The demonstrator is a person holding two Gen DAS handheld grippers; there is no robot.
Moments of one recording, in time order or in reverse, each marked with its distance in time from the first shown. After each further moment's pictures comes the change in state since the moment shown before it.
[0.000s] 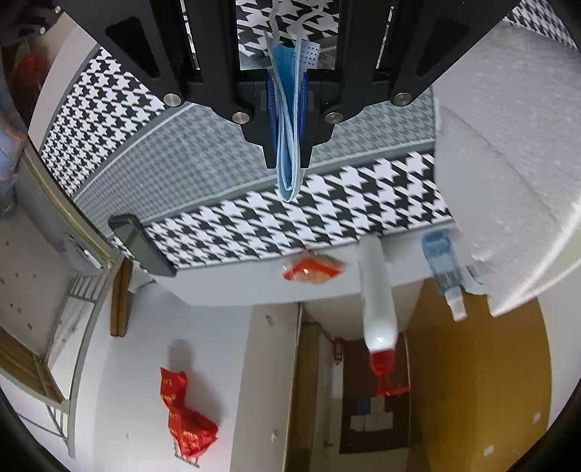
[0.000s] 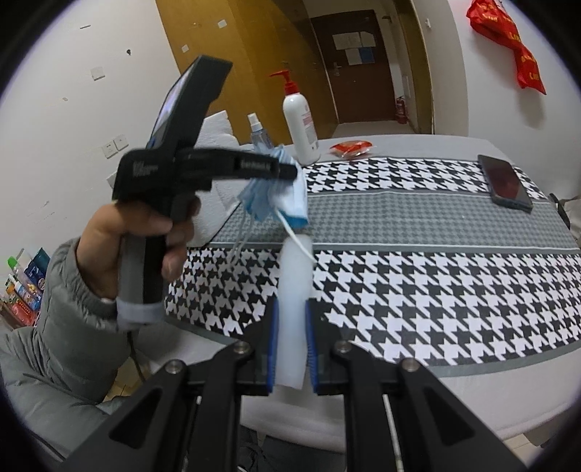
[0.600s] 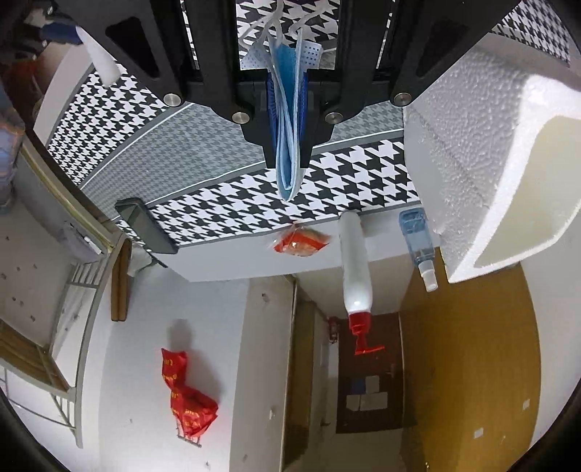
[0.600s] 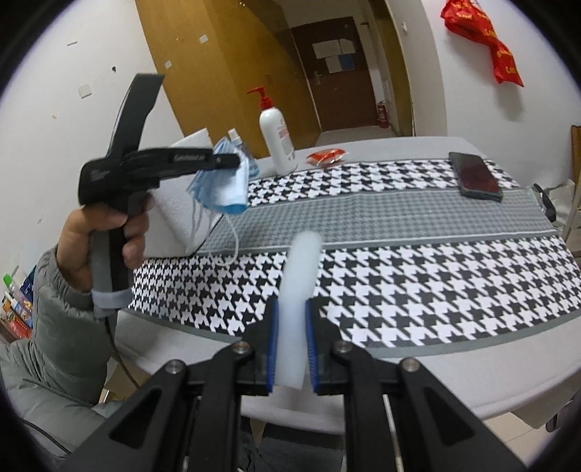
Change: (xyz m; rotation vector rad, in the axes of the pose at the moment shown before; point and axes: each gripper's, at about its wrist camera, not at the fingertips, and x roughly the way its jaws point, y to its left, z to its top) left arm -0.040 0.007 0.000 0.012 -0.086 0.011; right arm -0.026 -0.015 -0.005 0.061 -0.061 -0.058
